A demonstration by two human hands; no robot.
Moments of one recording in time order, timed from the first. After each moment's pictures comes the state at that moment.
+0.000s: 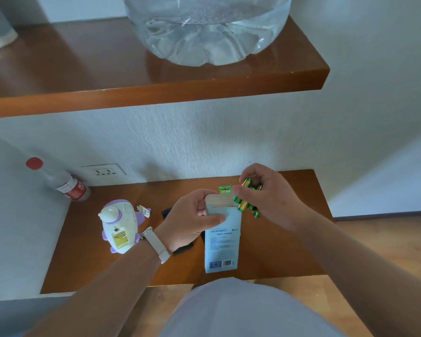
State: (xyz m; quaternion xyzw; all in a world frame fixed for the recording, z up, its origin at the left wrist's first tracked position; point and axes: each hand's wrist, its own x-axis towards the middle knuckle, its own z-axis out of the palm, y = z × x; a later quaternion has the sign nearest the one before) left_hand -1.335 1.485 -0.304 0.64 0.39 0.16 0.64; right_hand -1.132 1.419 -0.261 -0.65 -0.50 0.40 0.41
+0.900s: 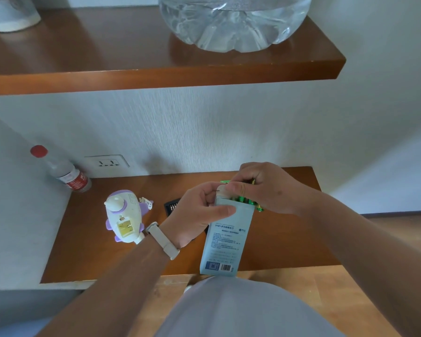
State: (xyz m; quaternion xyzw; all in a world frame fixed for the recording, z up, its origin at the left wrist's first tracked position) left_hand -1.344 1.465 -0.280 0.55 0.31 0.21 0.75; right_hand -1.154 1.422 -0.225 -0.64 -0.63 0.38 0.23
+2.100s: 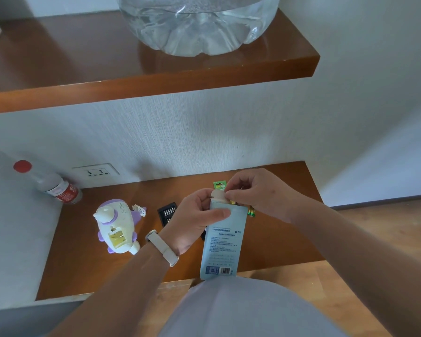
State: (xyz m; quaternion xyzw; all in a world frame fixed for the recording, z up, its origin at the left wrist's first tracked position) left_hand -1.328 1.466 -0.295 0.52 0.36 0.18 0.75; right_hand -1.141 1.415 -0.251 -0.67 -0.52 0.45 0.29
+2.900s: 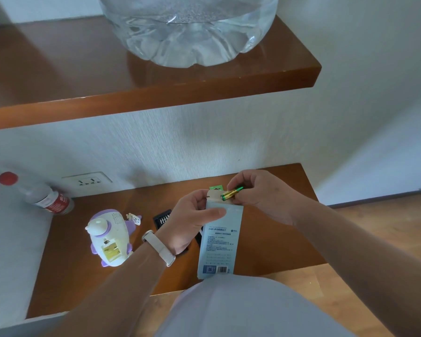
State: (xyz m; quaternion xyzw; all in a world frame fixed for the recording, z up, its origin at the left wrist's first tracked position) left_hand -1.319 1.491 -0.304 0.50 0.37 0.17 0.76; right_hand -1.125 1.428 -0.263 -0.65 -0.41 0.54 0.35
